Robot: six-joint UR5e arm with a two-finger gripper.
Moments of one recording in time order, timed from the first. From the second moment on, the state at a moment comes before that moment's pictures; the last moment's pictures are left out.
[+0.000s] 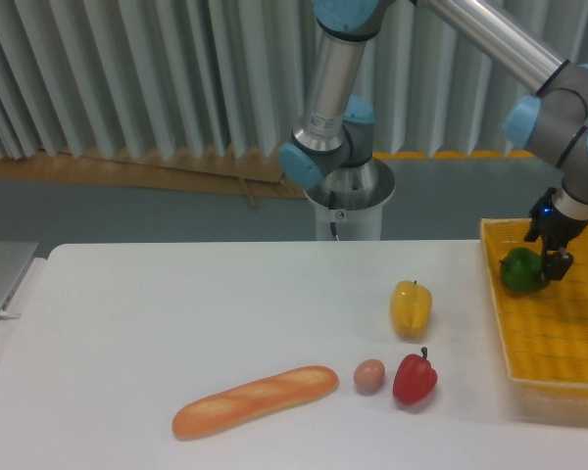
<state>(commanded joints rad) 3.05 -1.84 -1.69 -1.39 1.60 2.47</state>
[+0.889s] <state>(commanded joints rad) 3.03 -1.85 -1.70 -1.36 1.60 2.43</state>
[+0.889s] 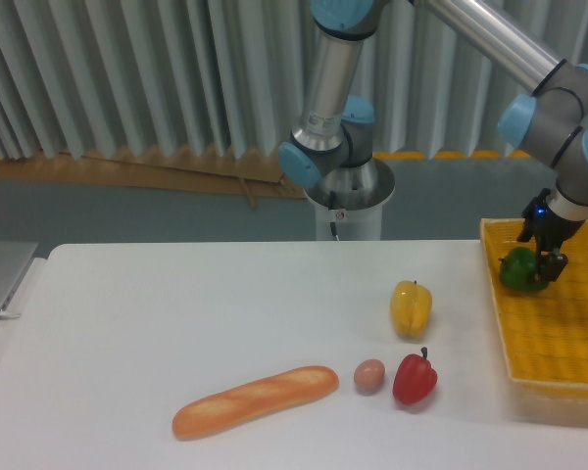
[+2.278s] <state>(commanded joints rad) 3.03 -1.86 -1.68 -1.34 1.57 2.42</state>
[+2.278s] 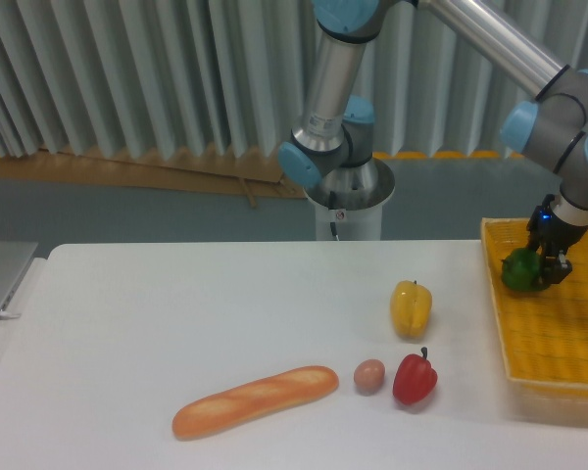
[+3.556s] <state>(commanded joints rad) 2.64 -1.68 -1.59 -1.51 1.39 1.68</state>
